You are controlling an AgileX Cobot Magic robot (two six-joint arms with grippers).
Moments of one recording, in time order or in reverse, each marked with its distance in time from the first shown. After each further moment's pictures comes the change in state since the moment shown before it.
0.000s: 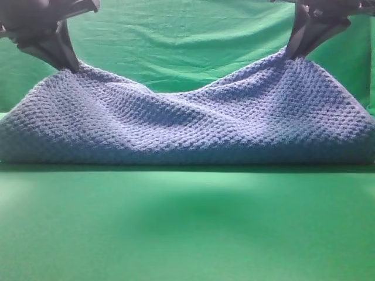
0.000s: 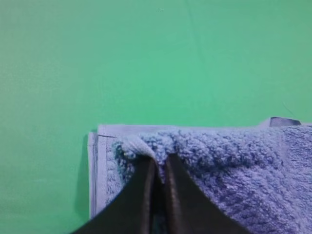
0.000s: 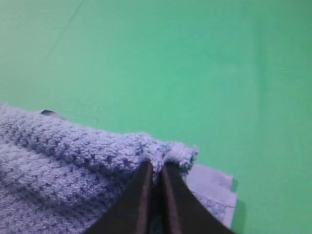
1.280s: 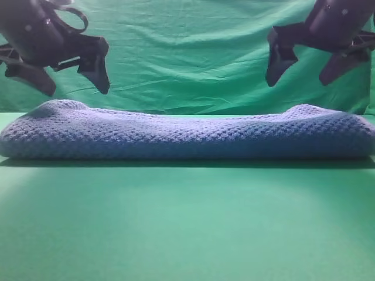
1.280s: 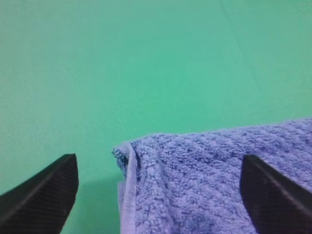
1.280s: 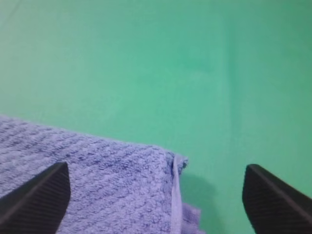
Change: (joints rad) left arm 0.000 0.072 -0.092 0.144 0.005 0.040; right arm -0.033 0.065 -0.070 -0.014 -0.028 -0.031
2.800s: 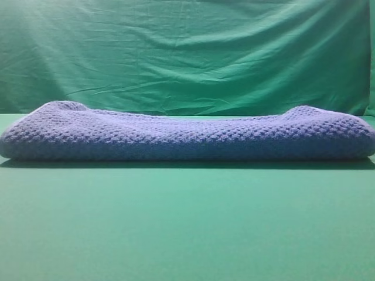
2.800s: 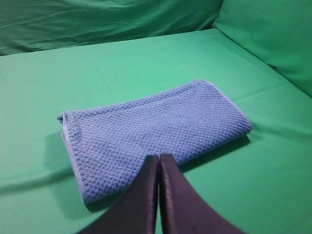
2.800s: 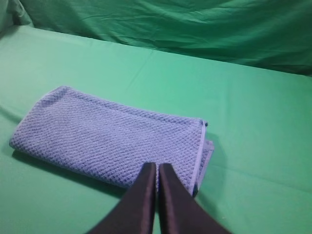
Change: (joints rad) left arm 0.000 -1.288 0.281 0.075 0.746 -0.158; right arm 0.000 -1.208 0.306 -0.041 0.605 0.115
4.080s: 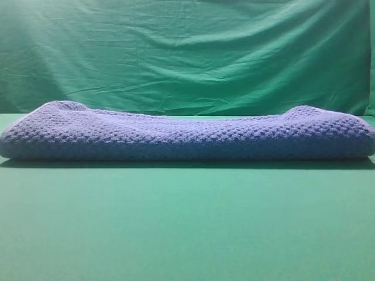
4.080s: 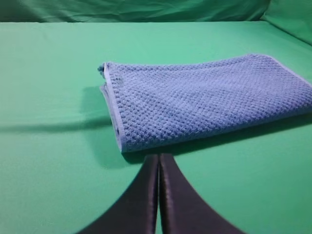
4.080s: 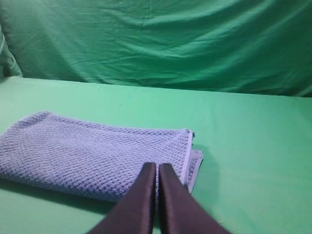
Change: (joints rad) left arm 0.000 -0.287 0.594 0.086 -0.362 -0.049; right arm 0.000 -0.465 0.602 0.066 -0.402 -0.026
